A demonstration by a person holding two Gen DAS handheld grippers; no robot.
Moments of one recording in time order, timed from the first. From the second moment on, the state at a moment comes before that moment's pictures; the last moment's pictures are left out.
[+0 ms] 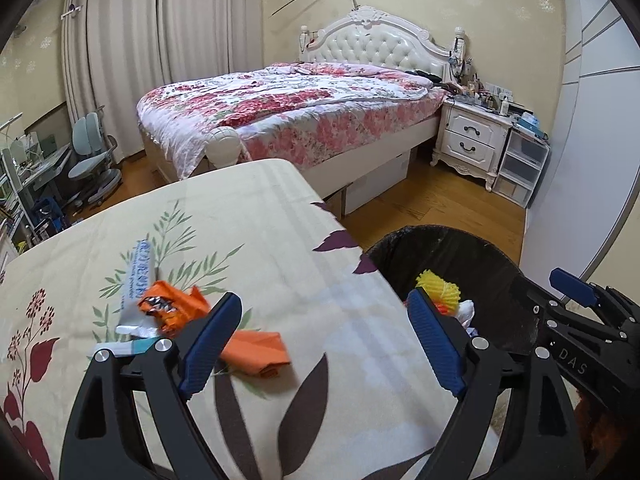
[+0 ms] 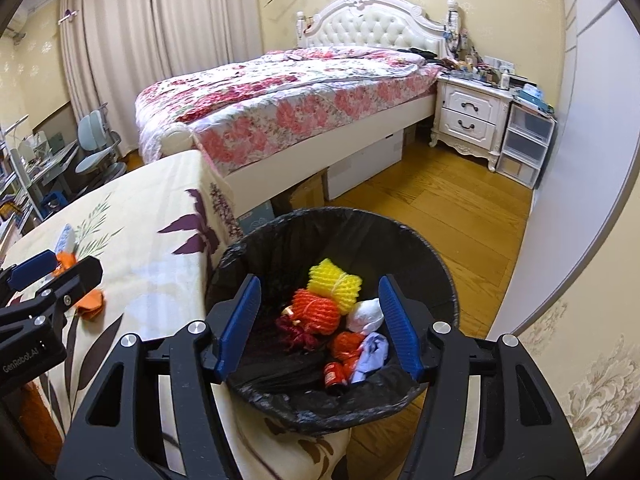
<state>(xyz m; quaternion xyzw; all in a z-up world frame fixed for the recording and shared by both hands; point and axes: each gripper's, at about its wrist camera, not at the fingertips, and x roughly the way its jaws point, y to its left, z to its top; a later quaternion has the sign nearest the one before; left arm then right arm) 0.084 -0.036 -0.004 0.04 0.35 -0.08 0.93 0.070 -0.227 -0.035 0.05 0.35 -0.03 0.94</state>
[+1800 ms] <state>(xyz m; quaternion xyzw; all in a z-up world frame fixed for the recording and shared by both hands) 0.089 0.124 -0.029 -0.02 0.43 0.12 0.90 0.069 -0.124 -0.040 0.01 0.37 0.08 0.93</state>
